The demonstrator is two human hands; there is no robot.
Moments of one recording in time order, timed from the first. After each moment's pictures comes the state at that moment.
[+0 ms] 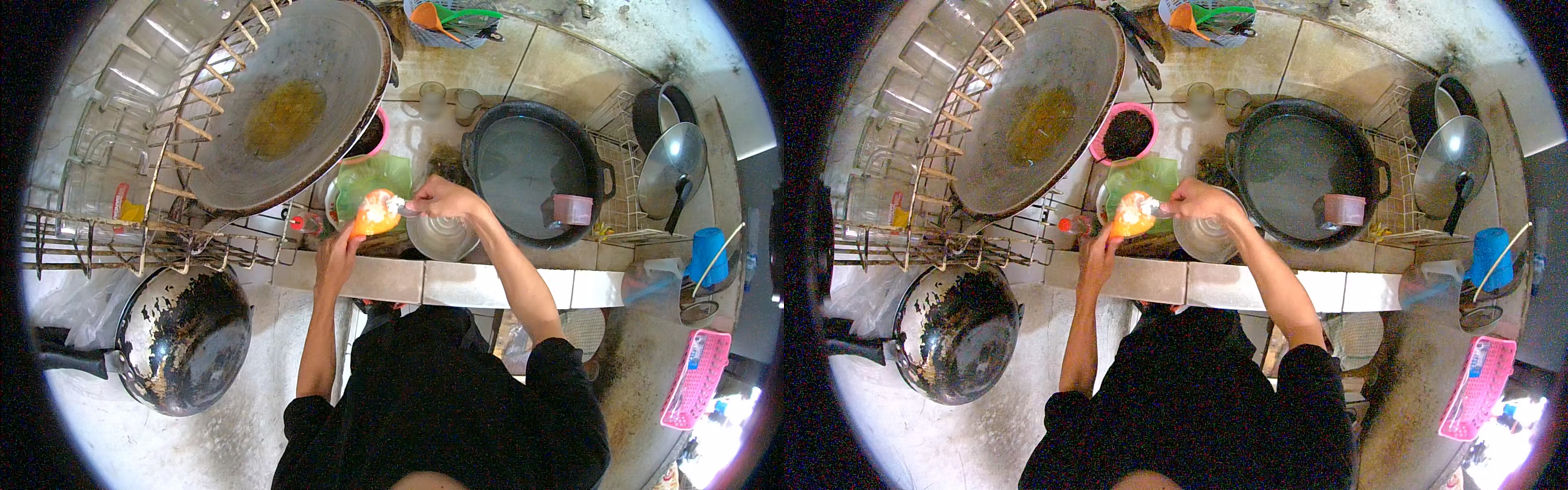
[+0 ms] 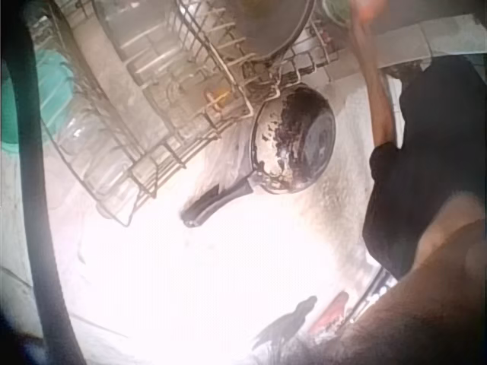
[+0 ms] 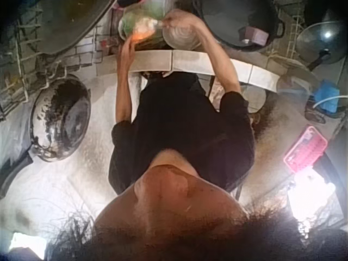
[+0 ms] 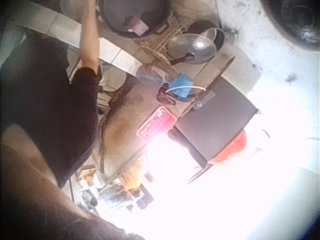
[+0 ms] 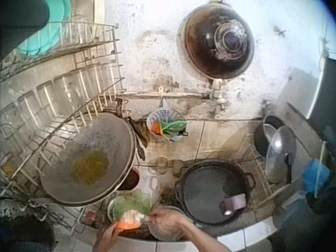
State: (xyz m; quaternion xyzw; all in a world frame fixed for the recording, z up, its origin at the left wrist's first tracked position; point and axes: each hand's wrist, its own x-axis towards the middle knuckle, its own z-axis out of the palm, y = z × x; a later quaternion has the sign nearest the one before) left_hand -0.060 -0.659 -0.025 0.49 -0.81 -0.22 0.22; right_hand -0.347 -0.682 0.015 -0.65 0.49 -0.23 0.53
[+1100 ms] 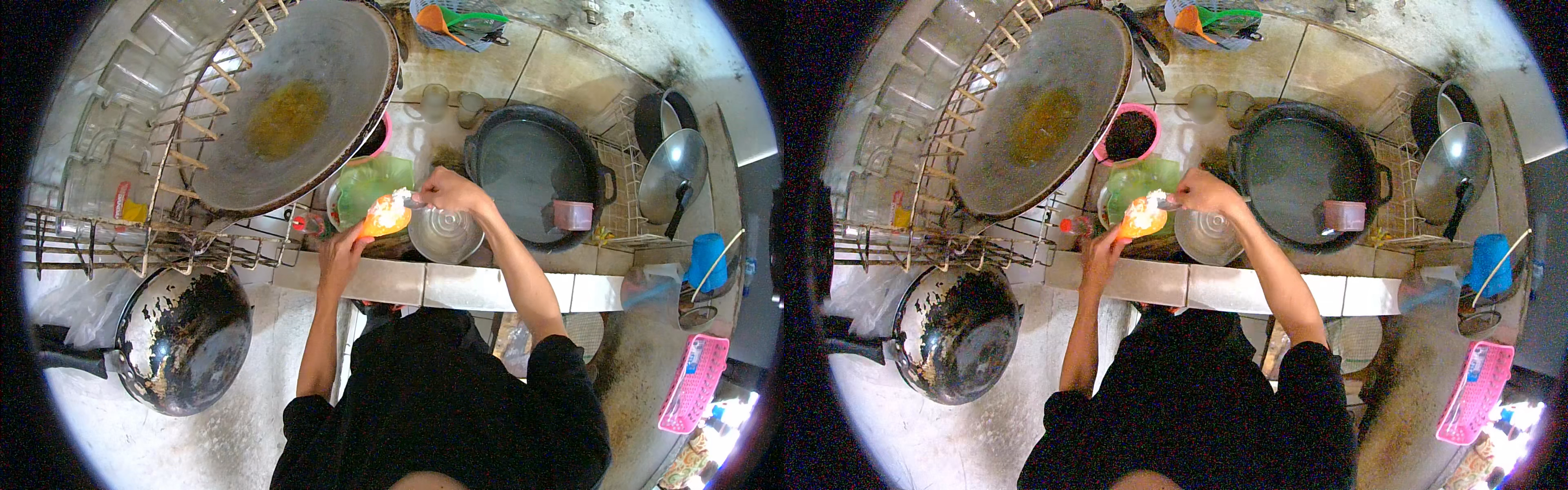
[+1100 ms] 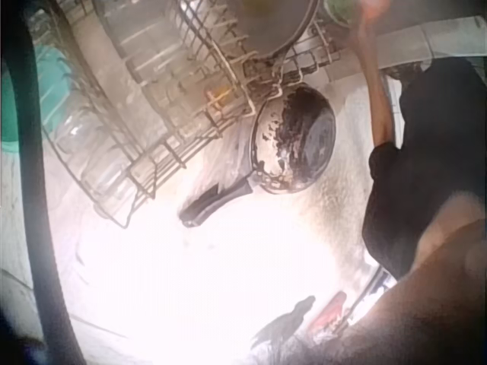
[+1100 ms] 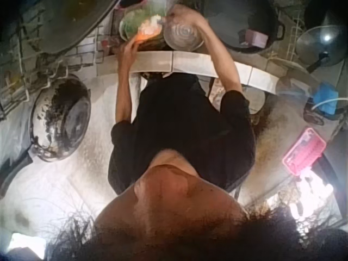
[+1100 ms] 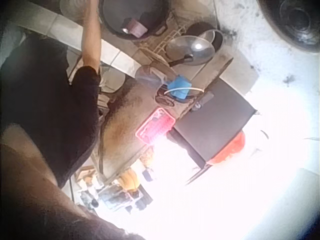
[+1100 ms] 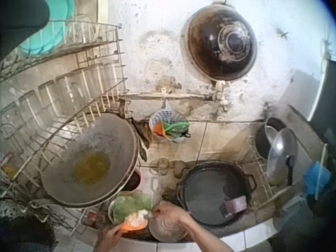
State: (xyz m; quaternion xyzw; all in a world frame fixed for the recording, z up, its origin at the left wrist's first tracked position) left_hand -0.070 -0.660 -0.009 0.47 -0.82 -0.22 0.23; right_hand -0.357 -0.694 0.030 -0.70 0.53 -0.19 0.43
